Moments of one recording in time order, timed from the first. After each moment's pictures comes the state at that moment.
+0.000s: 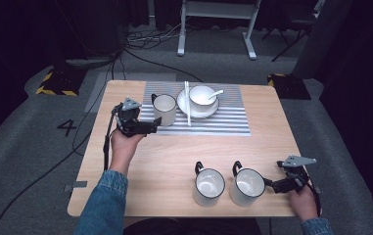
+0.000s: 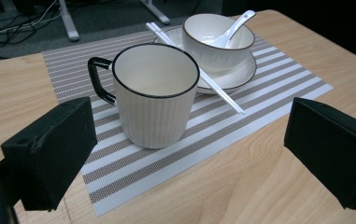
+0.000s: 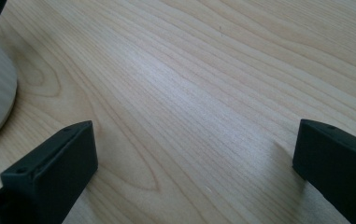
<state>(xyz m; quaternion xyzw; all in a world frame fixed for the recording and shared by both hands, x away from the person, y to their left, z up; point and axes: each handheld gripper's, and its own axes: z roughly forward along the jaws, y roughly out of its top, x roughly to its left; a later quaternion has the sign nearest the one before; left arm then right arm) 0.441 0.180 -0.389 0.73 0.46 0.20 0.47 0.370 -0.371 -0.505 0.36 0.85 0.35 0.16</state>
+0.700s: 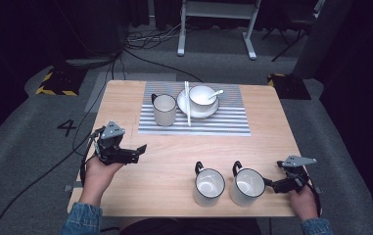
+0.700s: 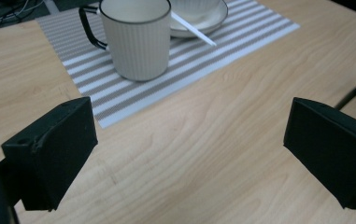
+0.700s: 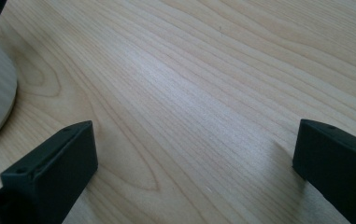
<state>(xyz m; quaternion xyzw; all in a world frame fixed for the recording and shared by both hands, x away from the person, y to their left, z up) 0.358 0.215 -0.394 0.79 0.41 0.19 0.42 0.370 -0.371 -0.505 0.36 0.85 0.35 0.16</state>
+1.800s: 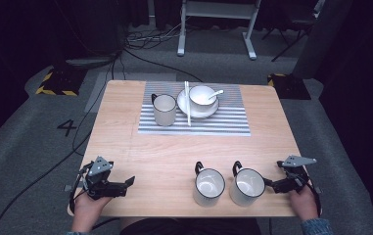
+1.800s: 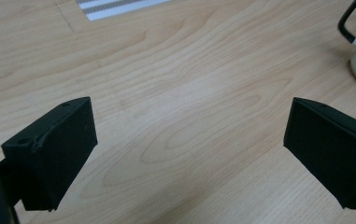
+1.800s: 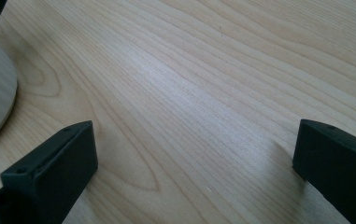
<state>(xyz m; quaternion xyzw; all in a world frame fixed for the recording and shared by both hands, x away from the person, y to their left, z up) 0.301 0.246 -0.465 0.78 0.45 0.15 0.40 0.370 -0.371 -0.505 0.36 0.85 0.35 0.16</state>
